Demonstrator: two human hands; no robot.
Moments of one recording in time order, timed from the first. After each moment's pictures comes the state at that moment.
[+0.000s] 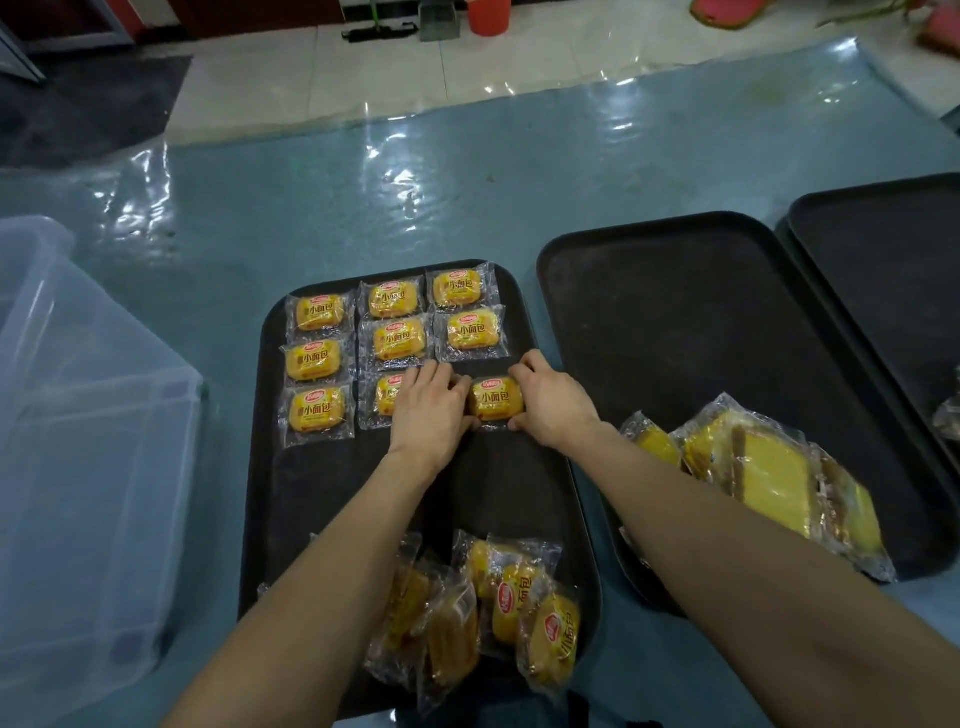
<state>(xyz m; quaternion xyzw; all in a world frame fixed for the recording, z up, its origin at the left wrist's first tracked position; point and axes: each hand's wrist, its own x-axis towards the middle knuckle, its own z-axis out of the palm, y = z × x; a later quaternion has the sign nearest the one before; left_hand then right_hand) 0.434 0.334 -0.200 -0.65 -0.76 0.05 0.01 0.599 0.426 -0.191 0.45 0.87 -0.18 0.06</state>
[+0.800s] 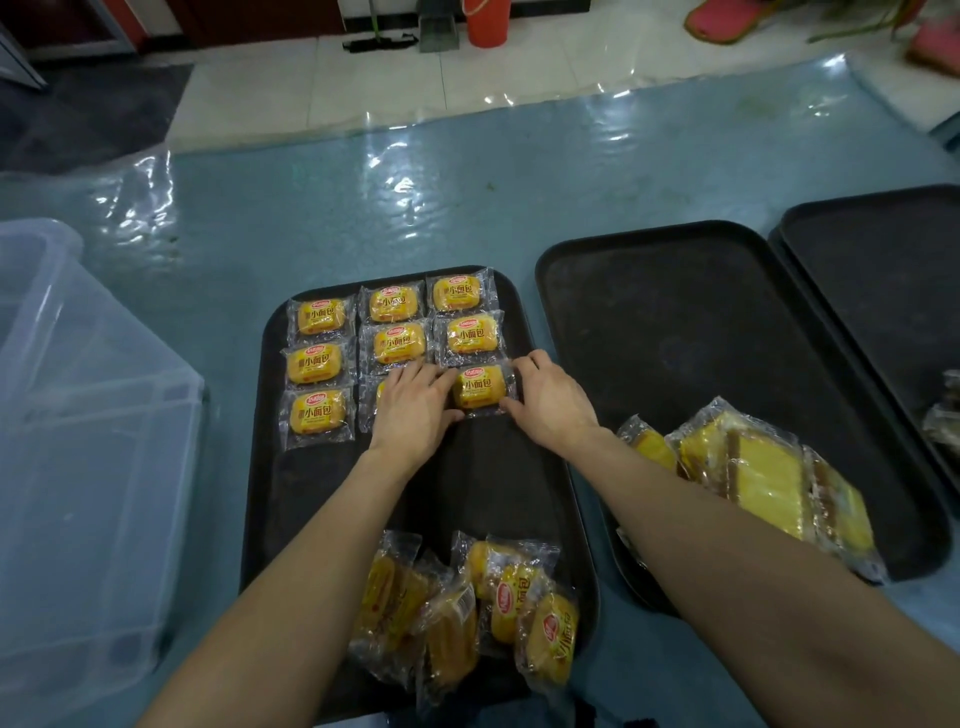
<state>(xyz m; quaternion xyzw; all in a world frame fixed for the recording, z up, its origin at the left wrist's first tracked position) 0.410 0.332 -0.197 -0.64 -0.77 0.00 -0.04 0.601 0.426 -0.196 0.47 0.86 -0.20 -0.05</state>
